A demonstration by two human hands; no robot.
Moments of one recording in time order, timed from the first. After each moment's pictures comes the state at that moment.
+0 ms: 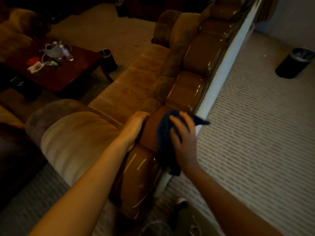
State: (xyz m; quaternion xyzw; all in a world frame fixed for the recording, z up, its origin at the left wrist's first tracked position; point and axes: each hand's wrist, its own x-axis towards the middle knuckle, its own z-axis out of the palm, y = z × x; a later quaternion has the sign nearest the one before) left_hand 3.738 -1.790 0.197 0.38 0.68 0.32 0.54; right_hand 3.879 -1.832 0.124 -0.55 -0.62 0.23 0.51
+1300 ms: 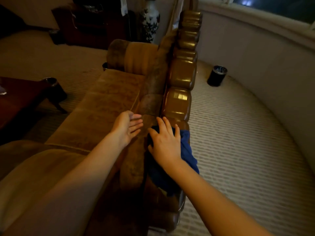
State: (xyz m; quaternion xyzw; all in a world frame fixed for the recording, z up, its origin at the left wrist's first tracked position) left_hand 3.656 -1.739 0.232 0.30 0.57 0.31 0.69; right_hand 3.757 -1.835 0.200 -0.74 -0.67 0.02 0.10
